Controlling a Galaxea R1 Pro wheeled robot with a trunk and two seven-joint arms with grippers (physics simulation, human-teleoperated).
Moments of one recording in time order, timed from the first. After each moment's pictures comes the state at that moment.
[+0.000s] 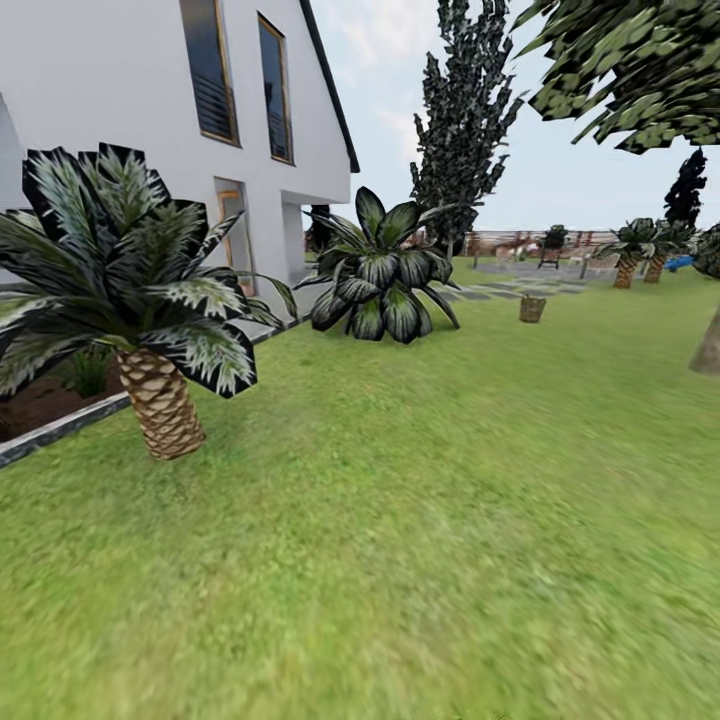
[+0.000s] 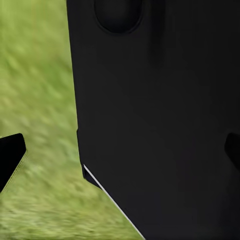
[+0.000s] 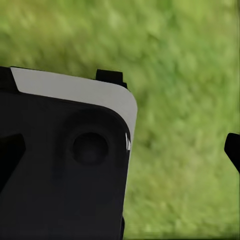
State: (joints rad) left arm 0.05 0.00 0.00 -0.02 -0.01 -0.02 0.01; right arm -0.13 -0.04 0.03 0.01 0.09 -0.04 0.00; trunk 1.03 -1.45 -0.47
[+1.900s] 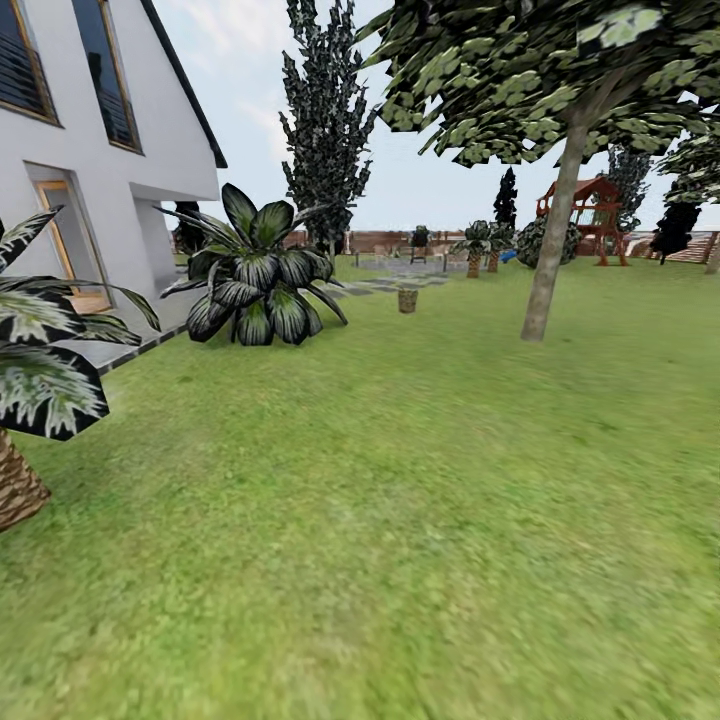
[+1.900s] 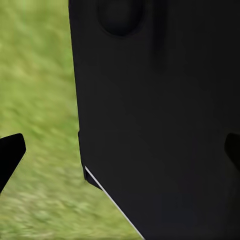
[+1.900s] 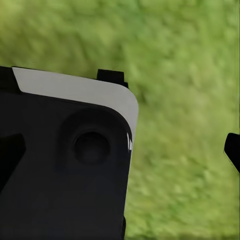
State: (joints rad) left arm 0.05 0.01 0.00 -0.02 -0.01 -0.02 0.01; right arm -0.13 -0.04 0.03 0.01 0.09 -0.04 0.00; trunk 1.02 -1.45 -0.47
